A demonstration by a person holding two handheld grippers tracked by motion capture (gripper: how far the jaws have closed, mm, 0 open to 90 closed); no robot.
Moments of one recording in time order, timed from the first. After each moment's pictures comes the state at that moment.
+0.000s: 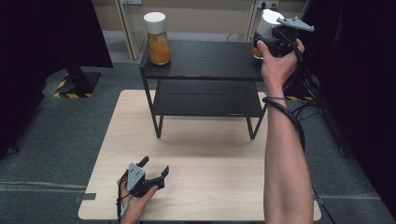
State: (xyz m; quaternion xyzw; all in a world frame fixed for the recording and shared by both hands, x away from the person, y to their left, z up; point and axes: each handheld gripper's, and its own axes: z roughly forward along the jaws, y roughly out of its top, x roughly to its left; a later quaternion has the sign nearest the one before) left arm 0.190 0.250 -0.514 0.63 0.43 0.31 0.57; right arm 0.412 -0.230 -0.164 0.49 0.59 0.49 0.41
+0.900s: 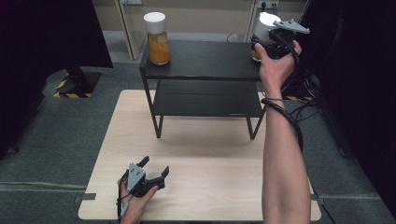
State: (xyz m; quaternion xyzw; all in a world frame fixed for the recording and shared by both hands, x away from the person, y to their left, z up) left arm 0.191 0.250 -0.514 0.63 0.43 0.31 0.57; right arm 0.418 -0.229 -0.170 0.48 0.60 0.48 0.42
